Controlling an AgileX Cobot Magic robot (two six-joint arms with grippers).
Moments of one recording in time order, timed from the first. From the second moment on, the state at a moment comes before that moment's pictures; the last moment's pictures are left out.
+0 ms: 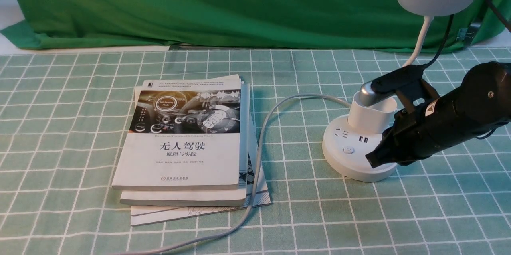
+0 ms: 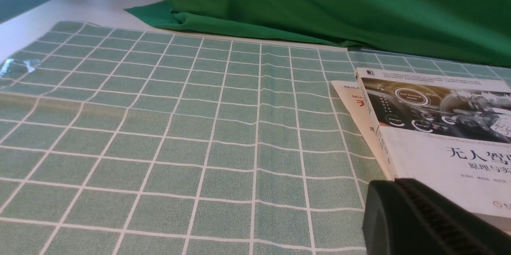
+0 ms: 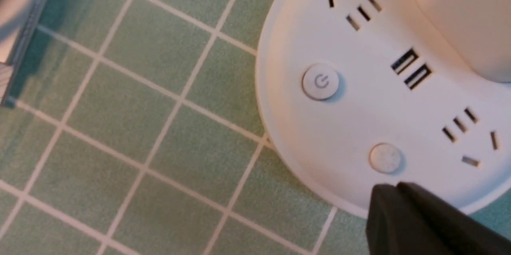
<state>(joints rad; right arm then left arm) 0.34 1.68 -1.01 0.23 0.49 -0.39 0.05 0.00 0.01 0.00 0.22 -0.10</state>
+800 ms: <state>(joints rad) 0.34 1.78 -1.02 0.20 0.42 -0.37 0.05 0.00 0.01 0.00 0.22 -0.10</state>
